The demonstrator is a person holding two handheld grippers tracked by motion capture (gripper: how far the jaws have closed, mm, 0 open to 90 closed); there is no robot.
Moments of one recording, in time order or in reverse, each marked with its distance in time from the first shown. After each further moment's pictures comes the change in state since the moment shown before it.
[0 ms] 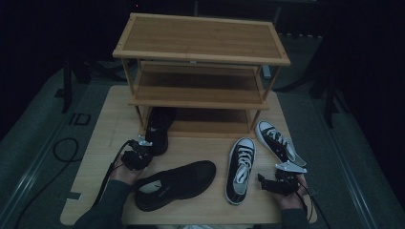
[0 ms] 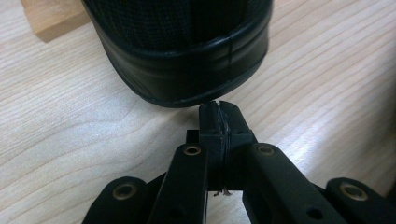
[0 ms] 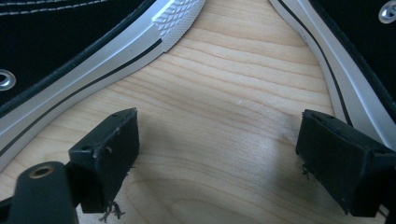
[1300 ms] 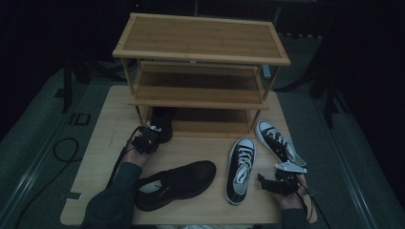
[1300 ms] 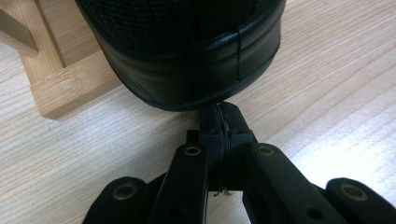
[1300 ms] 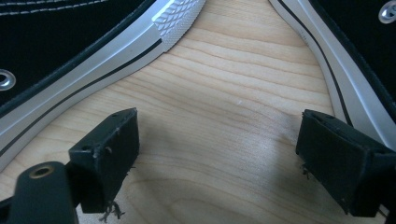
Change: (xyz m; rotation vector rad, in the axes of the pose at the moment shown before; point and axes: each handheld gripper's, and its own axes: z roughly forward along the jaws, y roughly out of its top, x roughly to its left) left arm 0.013 0.049 0.035 0.036 0.042 0.001; right arm 0.000 0.000 0.000 0.000 0.000 0.001
